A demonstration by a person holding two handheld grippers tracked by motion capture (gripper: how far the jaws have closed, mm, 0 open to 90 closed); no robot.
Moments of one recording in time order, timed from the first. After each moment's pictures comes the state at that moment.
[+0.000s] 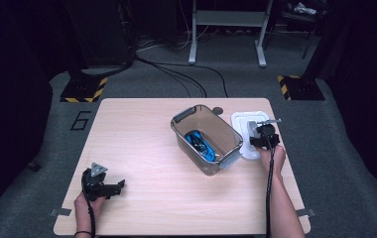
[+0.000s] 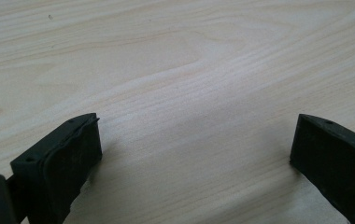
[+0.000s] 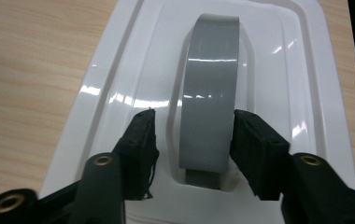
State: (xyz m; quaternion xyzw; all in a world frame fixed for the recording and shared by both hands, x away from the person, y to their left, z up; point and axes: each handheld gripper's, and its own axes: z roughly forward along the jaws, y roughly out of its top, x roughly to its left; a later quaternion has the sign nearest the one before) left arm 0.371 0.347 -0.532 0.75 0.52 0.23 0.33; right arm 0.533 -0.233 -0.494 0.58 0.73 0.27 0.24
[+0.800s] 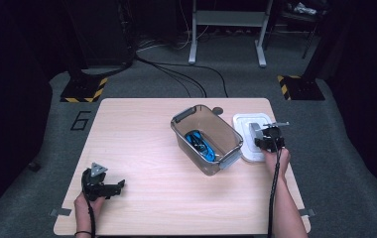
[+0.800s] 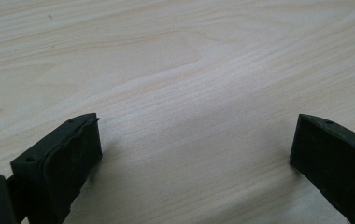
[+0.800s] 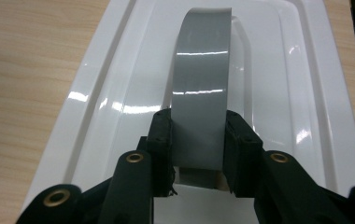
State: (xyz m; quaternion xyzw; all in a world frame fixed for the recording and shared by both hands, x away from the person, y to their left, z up) left arm 0.371 0.347 -0.532 0.75 0.52 0.23 0.33; right arm 0.521 -0.251 -0.495 0.60 0.72 0.30 0.22
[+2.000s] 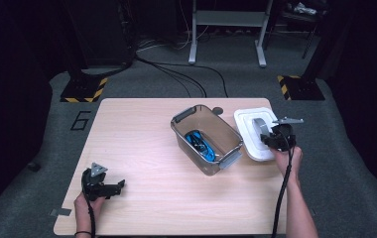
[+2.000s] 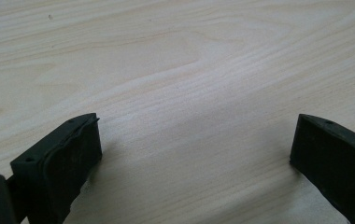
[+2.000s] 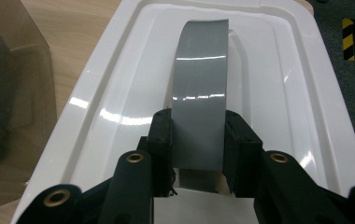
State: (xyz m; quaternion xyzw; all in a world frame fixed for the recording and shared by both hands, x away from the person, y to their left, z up) left arm 0.371 0.347 -0.532 0.75 0.52 0.23 0.33; right arm 0.487 -0.260 -0.438 0.55 0.73 0.33 0.23
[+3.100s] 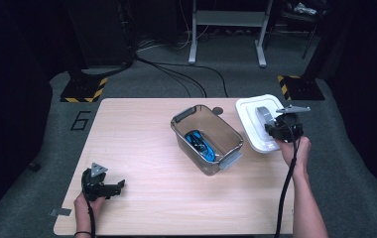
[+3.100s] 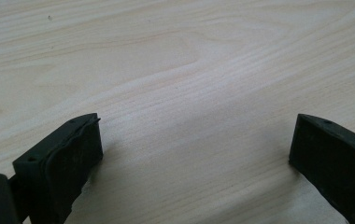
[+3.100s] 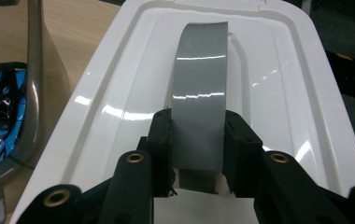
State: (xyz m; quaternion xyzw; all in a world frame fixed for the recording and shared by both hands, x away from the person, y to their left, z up) left arm 0.371 0.347 -0.531 0.76 0.52 0.22 0.32; right arm 0.476 -0.252 -0.376 0.52 0.74 0.32 0.27
